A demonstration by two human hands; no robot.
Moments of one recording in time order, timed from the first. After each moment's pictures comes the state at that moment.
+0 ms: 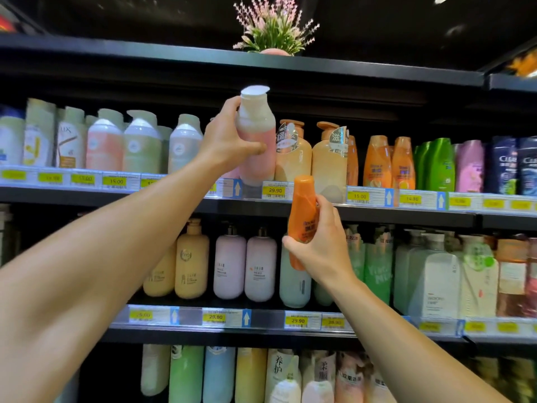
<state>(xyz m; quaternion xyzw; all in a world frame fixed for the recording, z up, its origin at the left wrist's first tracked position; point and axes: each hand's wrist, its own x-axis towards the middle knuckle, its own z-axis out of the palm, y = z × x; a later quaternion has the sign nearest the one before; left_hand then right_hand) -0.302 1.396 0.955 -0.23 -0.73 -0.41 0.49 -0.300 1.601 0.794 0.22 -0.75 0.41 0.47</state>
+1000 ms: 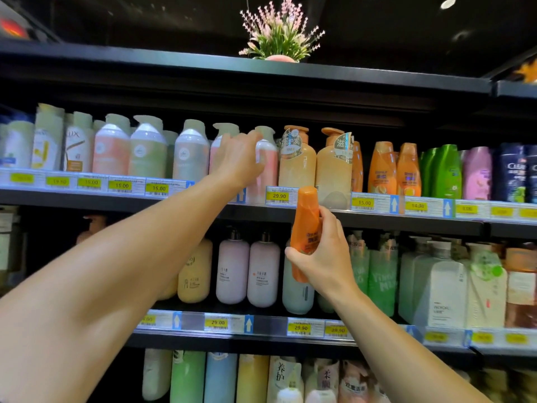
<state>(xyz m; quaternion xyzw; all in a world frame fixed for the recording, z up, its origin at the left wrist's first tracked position) -0.319 1.412 0.943 -0.10 -0.83 -0.15 0.52 -0.301 1.600 0.787 0.22 -0.75 0.41 0.46</state>
